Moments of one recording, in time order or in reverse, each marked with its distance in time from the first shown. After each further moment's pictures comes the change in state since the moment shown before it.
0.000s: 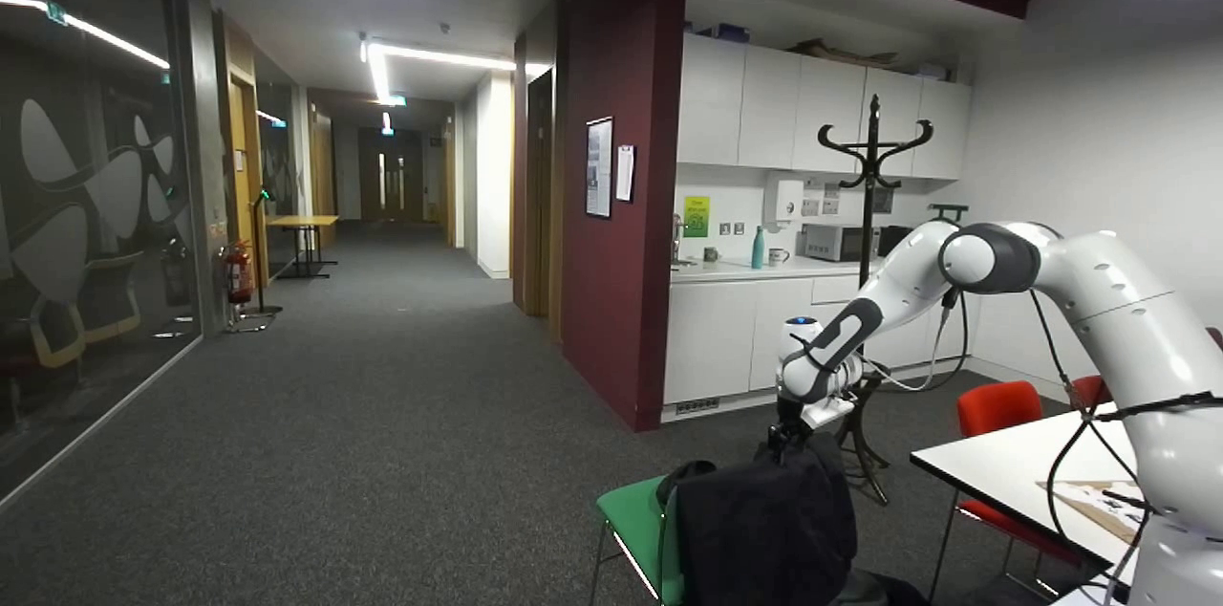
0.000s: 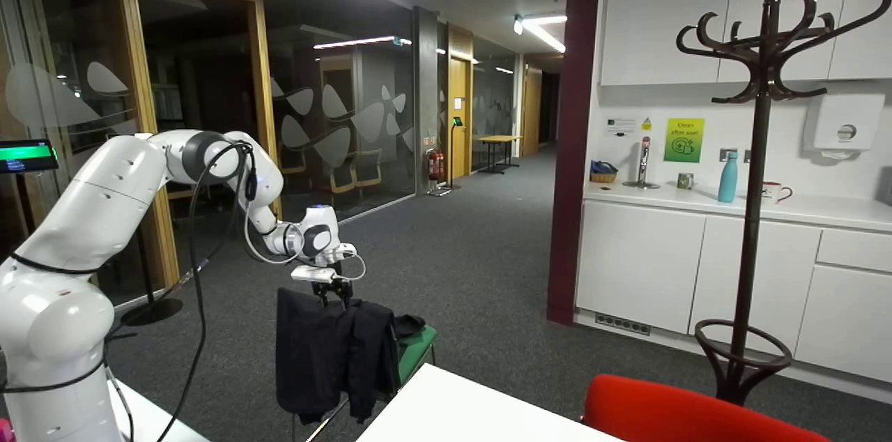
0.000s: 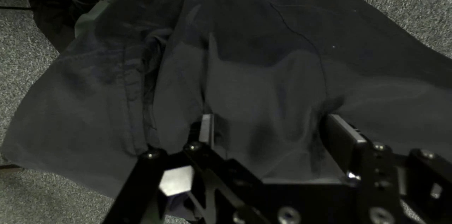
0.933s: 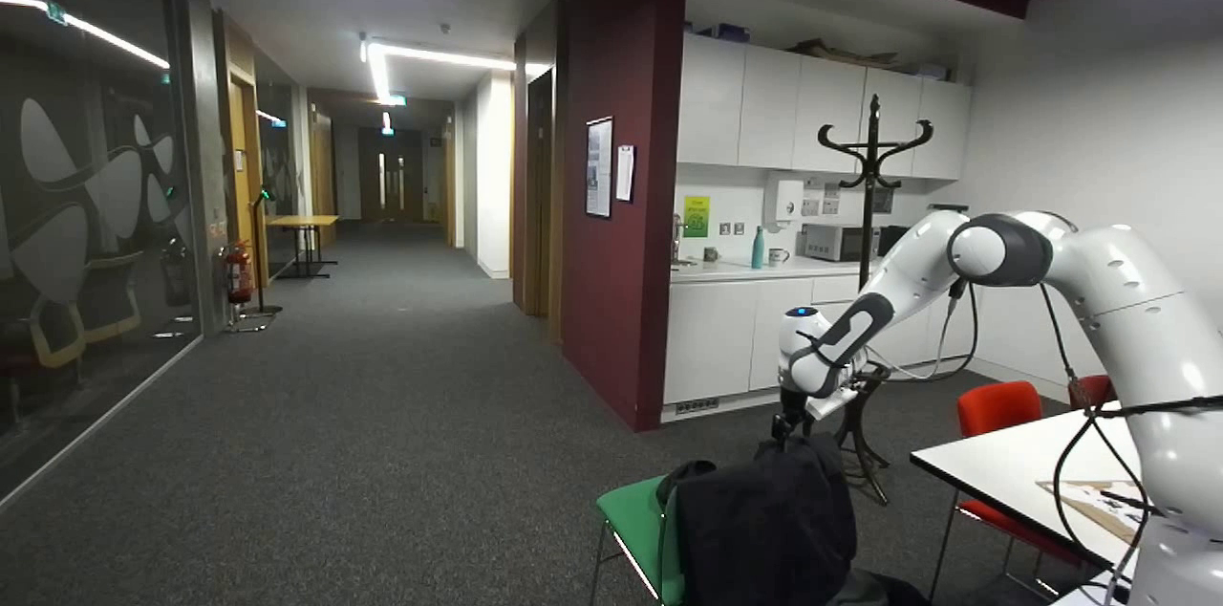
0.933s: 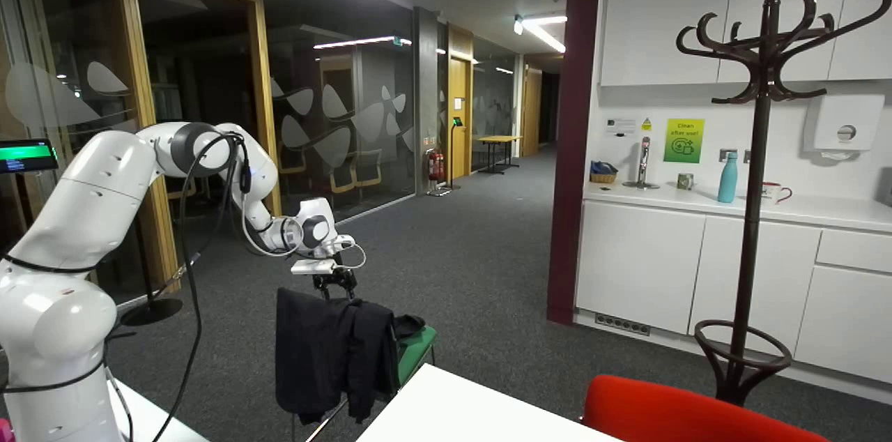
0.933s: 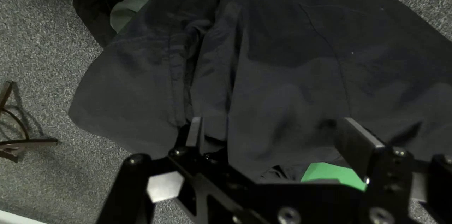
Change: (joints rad) arm 0.038 -0.065 -0.048 -0.037 -0.128 0.003 0.075
